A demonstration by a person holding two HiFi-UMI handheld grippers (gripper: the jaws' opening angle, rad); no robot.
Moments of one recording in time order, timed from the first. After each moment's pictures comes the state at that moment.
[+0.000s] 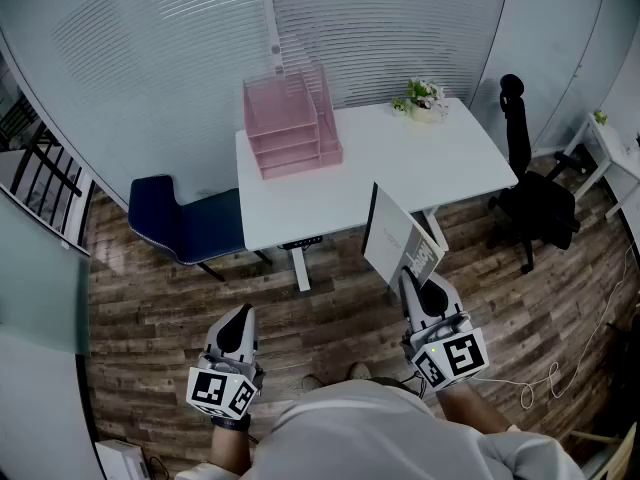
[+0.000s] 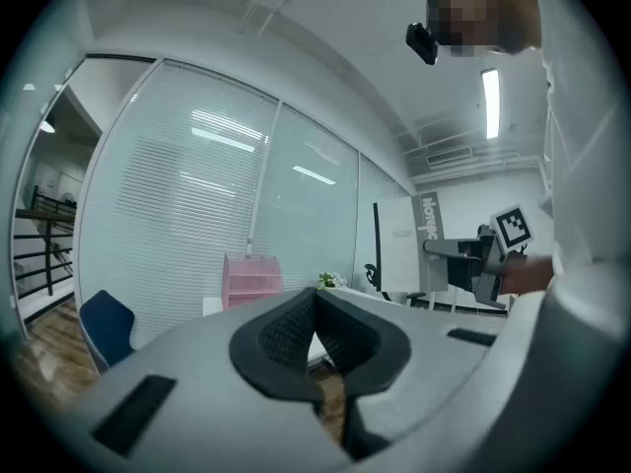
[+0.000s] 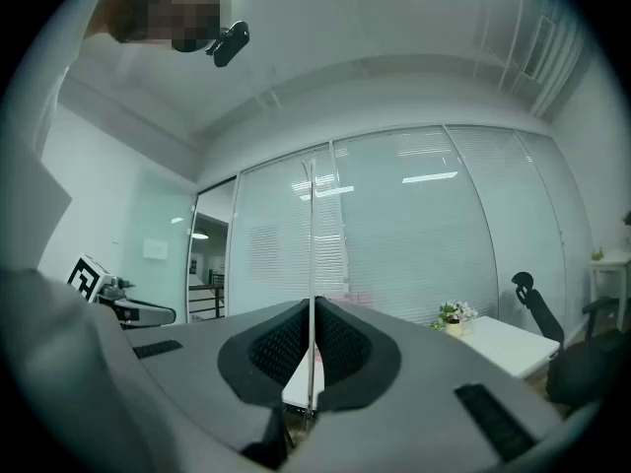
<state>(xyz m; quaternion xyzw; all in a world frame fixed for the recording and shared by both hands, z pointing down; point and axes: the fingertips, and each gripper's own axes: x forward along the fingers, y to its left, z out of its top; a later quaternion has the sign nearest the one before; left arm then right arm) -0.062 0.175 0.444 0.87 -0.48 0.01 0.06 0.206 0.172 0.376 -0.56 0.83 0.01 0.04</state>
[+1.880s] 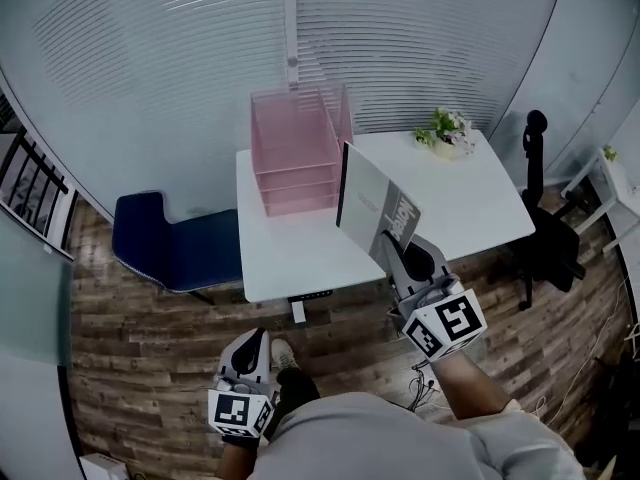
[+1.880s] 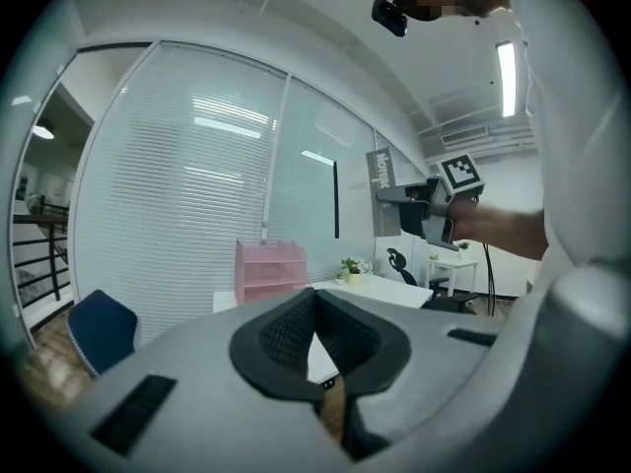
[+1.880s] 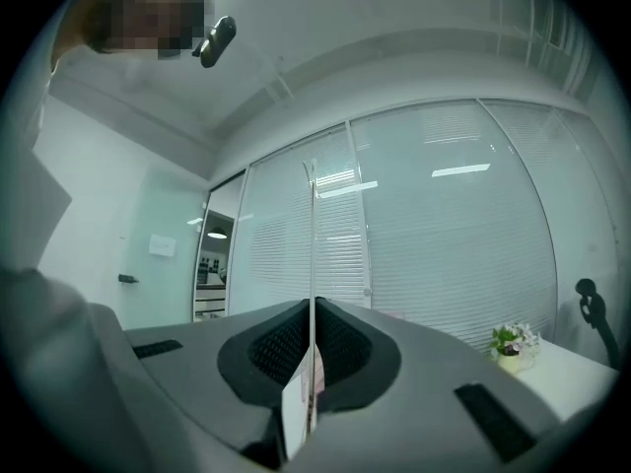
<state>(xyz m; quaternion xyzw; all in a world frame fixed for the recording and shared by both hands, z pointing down) -0.068 0.000 0.507 0.86 -0.51 0.05 0.07 0.142 -0.097 0.355 -0.50 0.87 0.03 0.03</state>
